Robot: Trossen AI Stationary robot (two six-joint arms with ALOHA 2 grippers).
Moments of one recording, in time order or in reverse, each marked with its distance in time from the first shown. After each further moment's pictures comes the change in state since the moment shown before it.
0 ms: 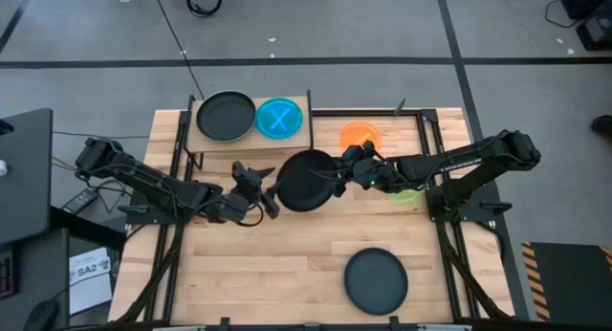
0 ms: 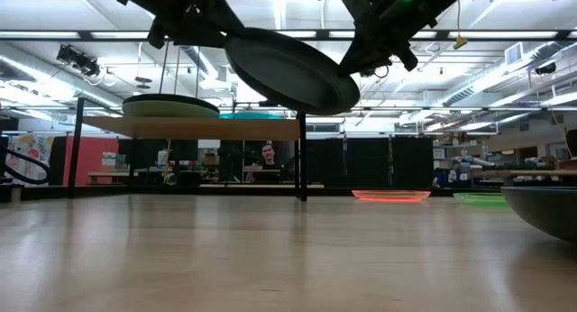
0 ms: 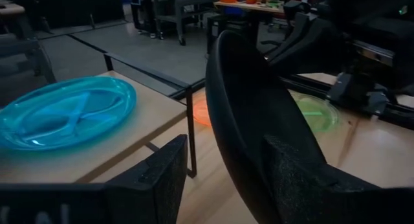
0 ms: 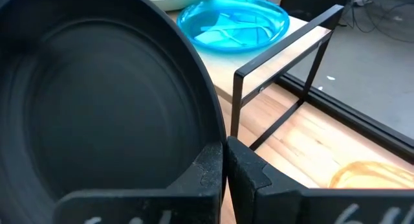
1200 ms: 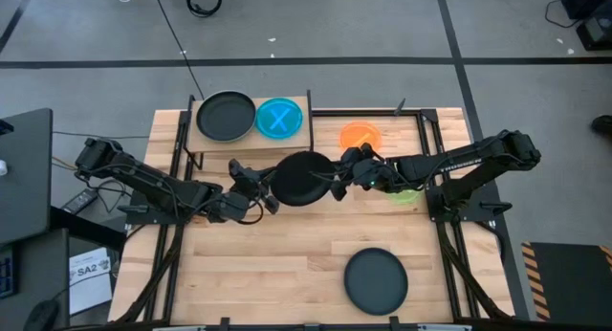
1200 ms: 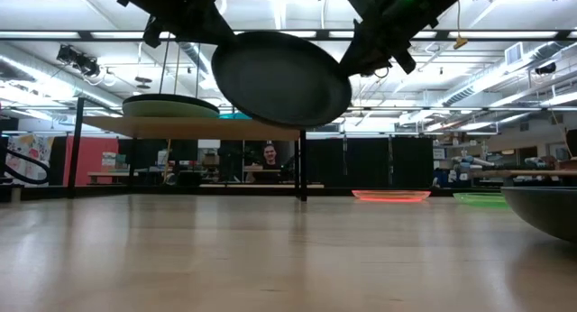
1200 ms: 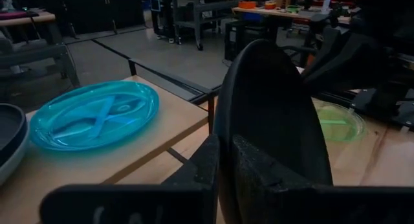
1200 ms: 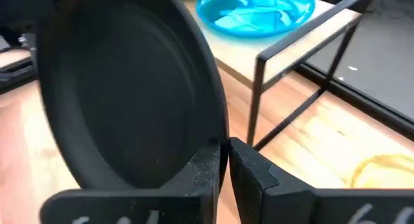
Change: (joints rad) left arm 0.000 0.000 0.000 -0.004 -0.065 0.001; right arm 0.003 0.000 0.000 -0.009 -0.092 0.008
